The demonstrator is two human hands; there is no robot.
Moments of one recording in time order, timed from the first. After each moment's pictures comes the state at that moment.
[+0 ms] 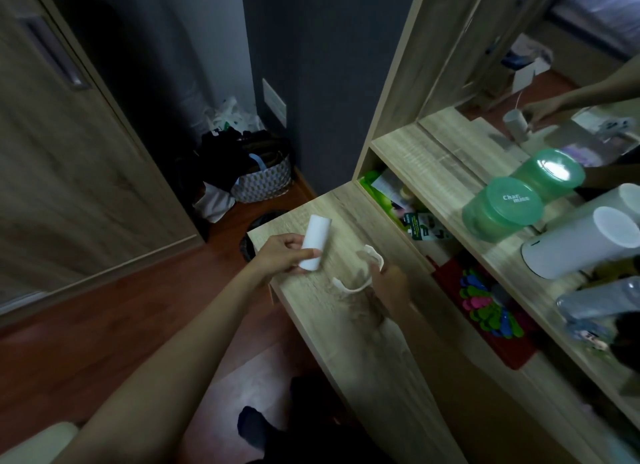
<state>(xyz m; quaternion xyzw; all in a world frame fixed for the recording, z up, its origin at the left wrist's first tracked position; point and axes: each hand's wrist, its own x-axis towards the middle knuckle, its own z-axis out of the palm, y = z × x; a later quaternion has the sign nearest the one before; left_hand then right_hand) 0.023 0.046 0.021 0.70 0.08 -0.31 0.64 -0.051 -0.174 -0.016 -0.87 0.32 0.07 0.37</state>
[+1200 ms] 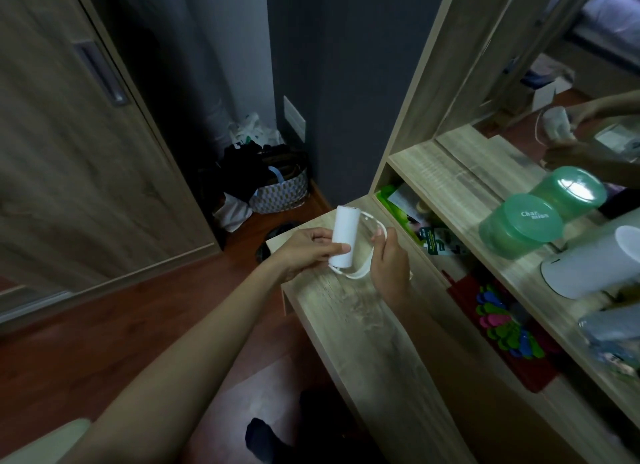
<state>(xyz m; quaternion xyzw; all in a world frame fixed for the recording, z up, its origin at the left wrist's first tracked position) 0.025 0.036 0.067 0.66 0.03 -0.33 0.67 -0.017 -0.134 0.032 -0.91 0.16 -0.13 0.37</state>
